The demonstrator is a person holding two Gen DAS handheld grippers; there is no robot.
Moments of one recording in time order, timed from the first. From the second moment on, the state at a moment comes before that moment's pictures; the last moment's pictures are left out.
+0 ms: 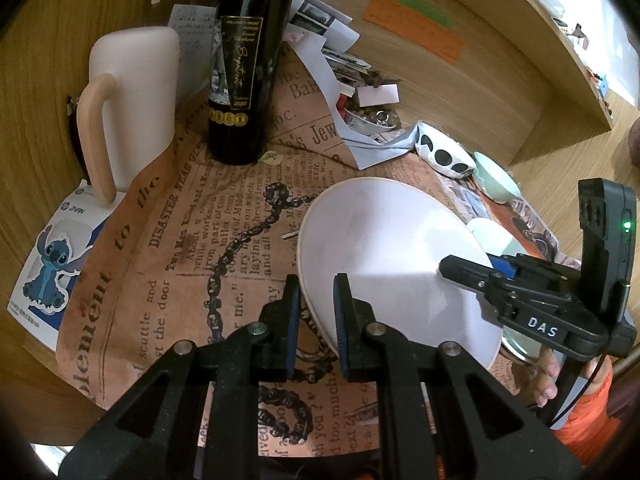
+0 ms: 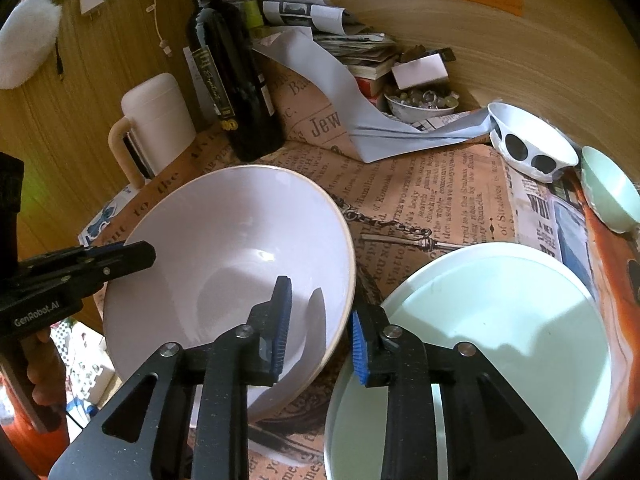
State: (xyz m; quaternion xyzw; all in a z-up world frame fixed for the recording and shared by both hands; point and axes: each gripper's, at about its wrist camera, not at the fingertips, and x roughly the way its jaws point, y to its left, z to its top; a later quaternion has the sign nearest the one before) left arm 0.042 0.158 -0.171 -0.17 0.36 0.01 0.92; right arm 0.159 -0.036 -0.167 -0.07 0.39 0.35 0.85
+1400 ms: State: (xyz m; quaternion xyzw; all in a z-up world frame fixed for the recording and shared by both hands) left arm 0.136 0.074 -0.077 -0.08 0.26 0.04 0.96; right arm 0.323 -0.183 -0.126 0.04 0.36 0.23 0.90
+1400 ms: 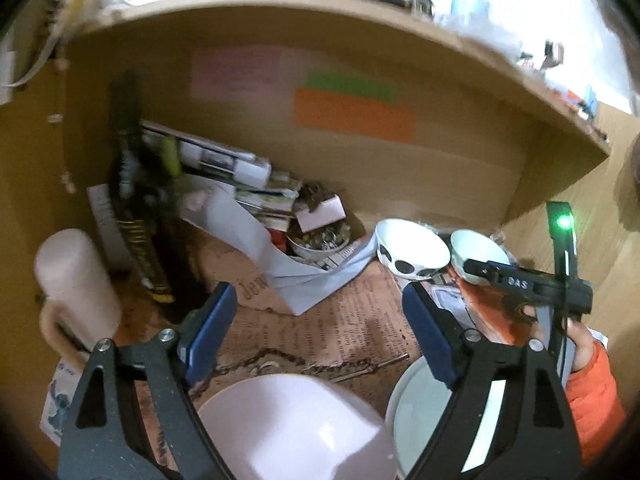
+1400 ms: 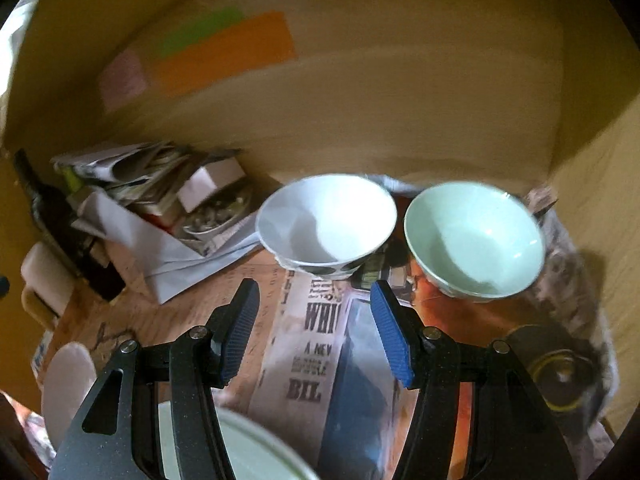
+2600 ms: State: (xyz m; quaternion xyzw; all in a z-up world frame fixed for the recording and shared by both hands) left arm 0.300 0.059 -0.134 -0.05 0.43 0.01 0.90; right arm 0.343 -0.174 -0.169 0.06 0.48 0.31 0.82
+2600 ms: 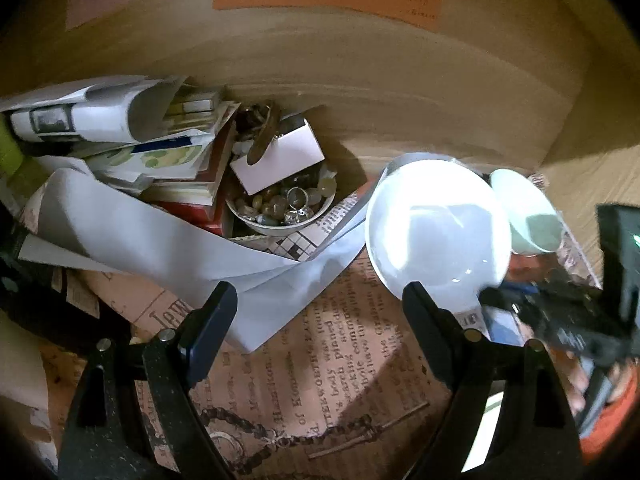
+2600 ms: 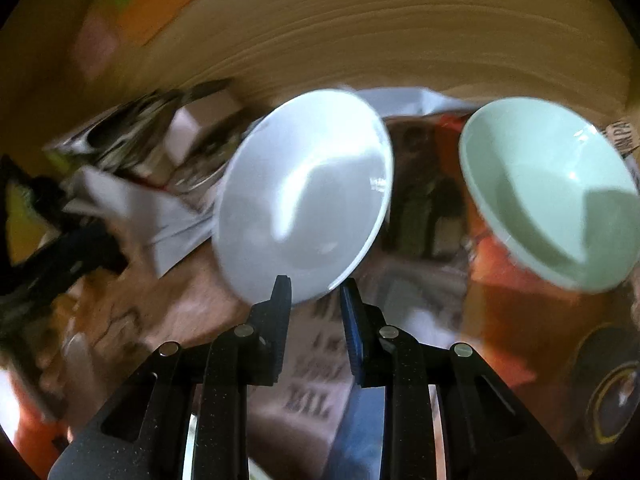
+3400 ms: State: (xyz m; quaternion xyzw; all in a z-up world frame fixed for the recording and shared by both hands) left arm 0.382 0.022 -0.168 -0.02 0.50 -0.02 0.87; right arm 0.375 -0.192 -0.166 0.09 0.47 0.25 0.84
